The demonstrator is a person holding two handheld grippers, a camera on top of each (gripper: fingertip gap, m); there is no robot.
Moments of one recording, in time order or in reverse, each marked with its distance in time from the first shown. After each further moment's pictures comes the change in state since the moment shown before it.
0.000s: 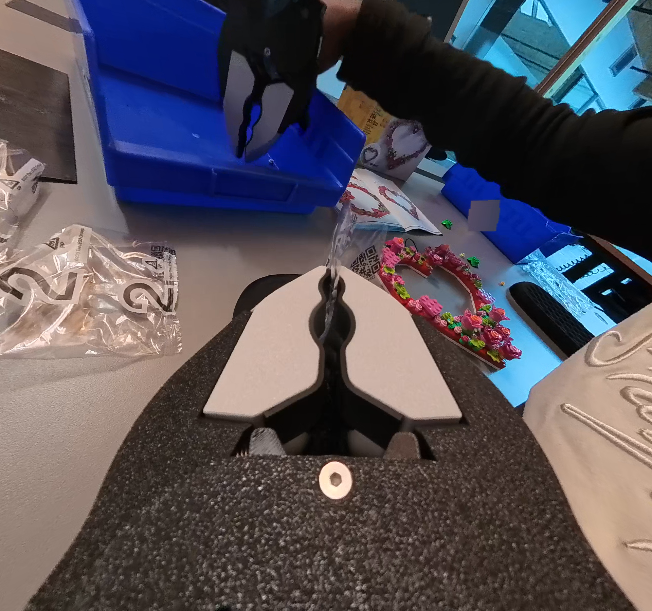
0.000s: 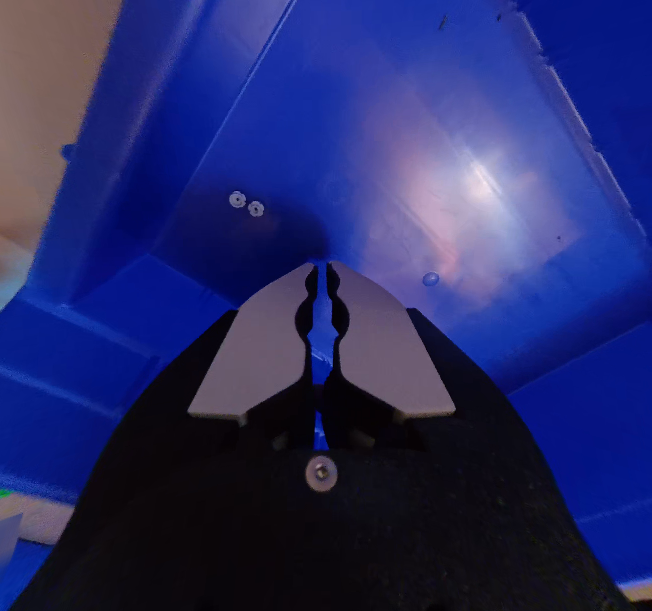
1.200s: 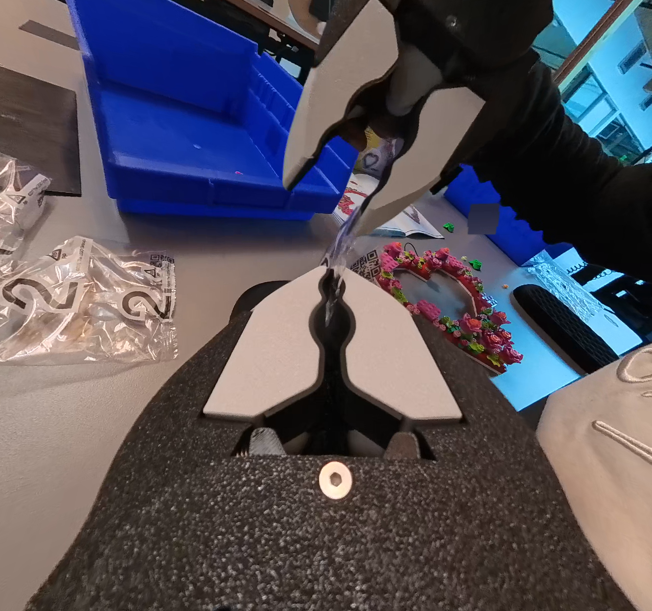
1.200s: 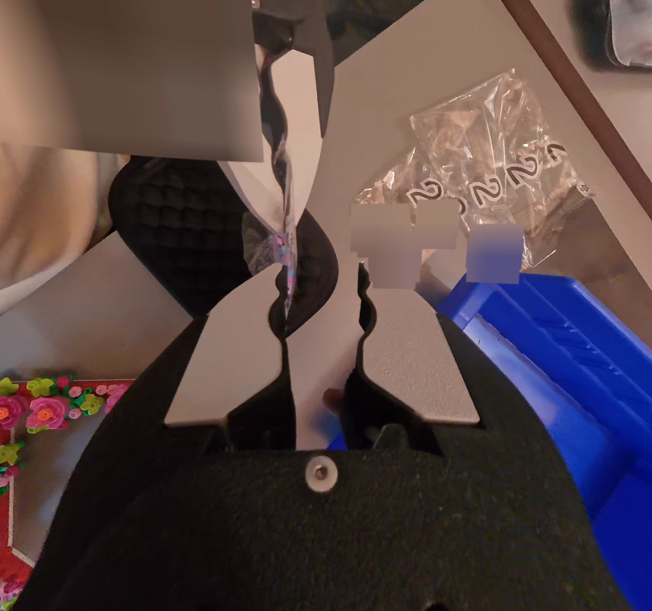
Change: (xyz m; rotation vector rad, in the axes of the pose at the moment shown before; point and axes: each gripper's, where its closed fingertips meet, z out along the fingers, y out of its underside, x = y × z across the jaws) left arm 0.006 -0.005 -0.001 0.014 -0.017 0.023; right arm -0.112 -0.167 -0.081 0.542 0.118 -0.024
